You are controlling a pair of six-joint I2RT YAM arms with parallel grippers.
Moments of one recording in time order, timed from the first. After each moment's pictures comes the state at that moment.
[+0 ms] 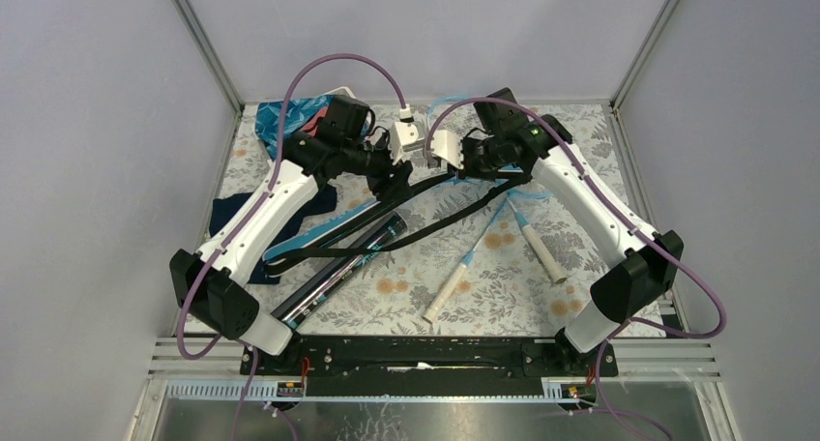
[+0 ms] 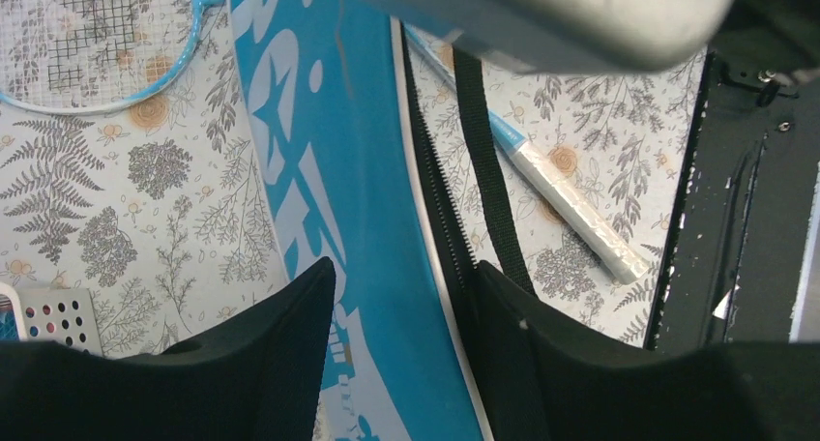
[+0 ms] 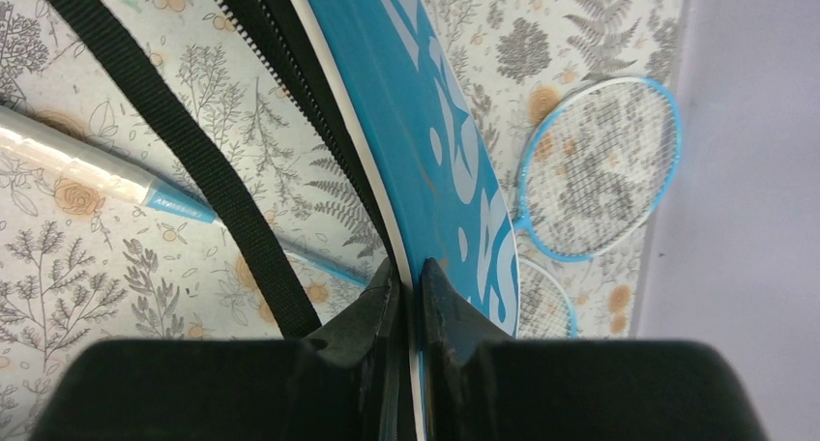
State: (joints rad) left arm -0.49 1.51 1.56 -0.80 0.68 0.52; right arm 0.54 1.62 1.71 -1.03 -0.31 -1.05
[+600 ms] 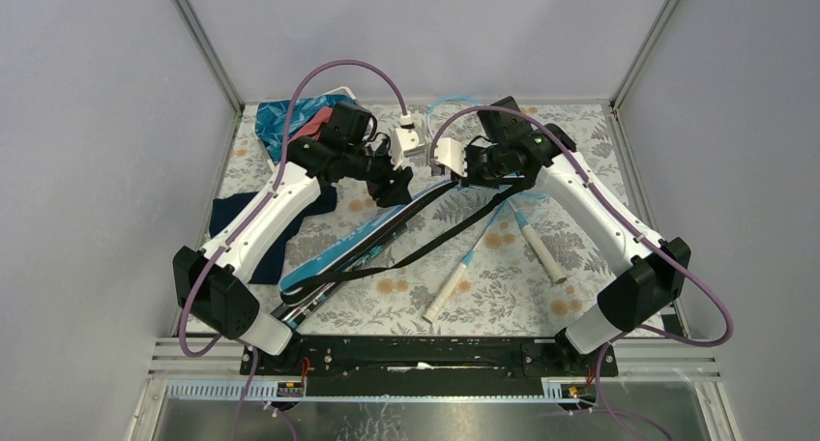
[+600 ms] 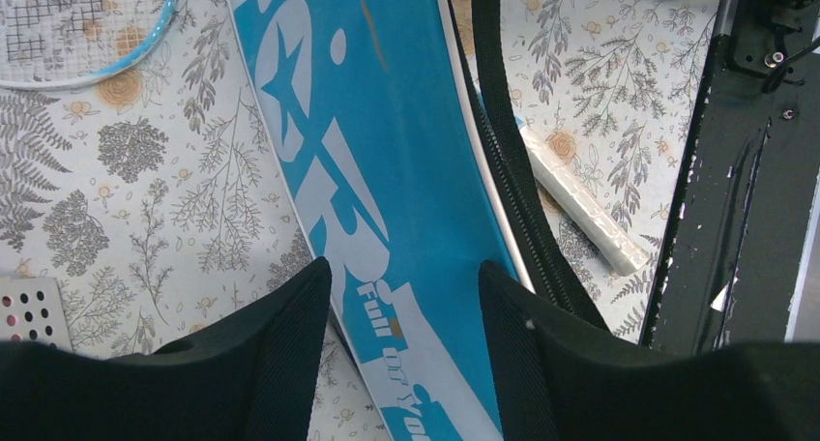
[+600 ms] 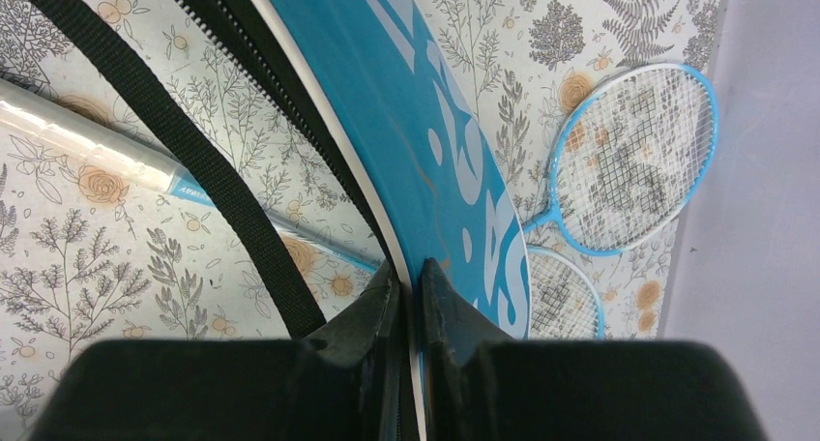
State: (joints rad) left arm -0.49 1.52 1.50 -0.79 0.67 0.52; right arm 0.54 1.57 1.60 -1.00 -0.31 -1.04
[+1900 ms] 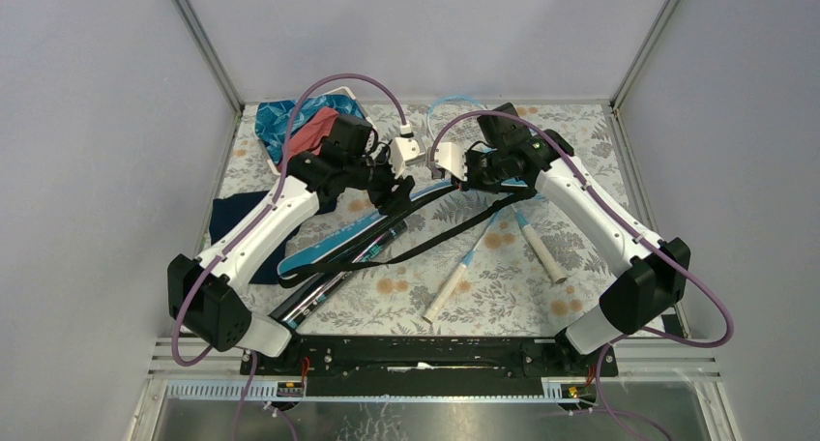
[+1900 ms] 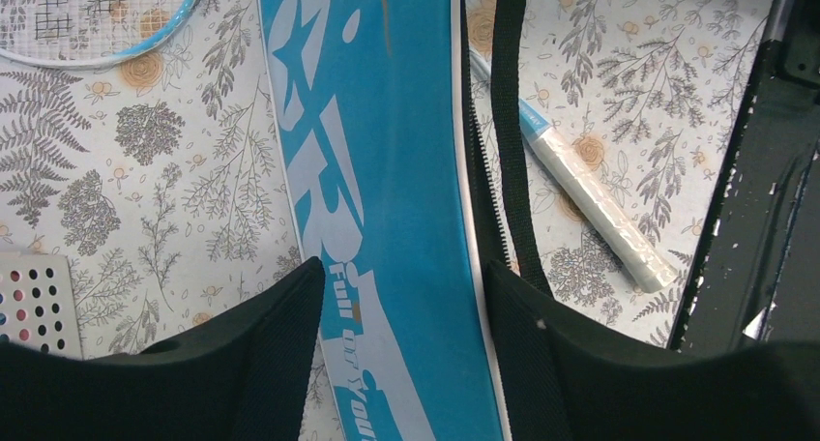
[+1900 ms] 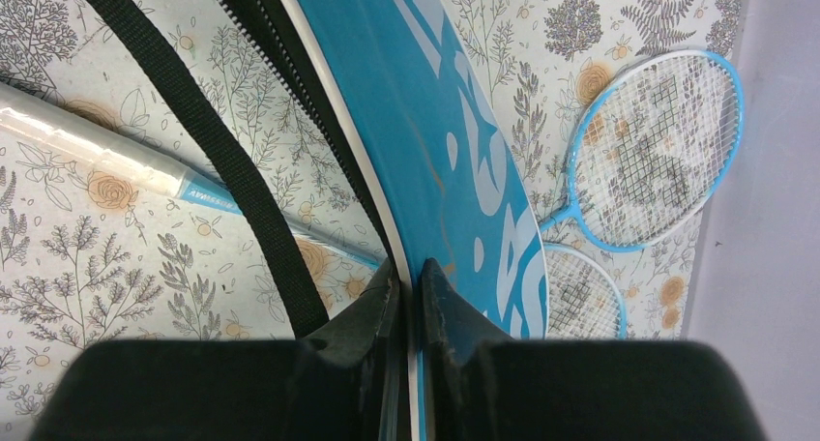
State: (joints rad) left arm -0.52 1.45 1.36 -0.65 0.59 0.47; right arm 0.54 1.55 1.54 -0.96 -0.30 -1.01
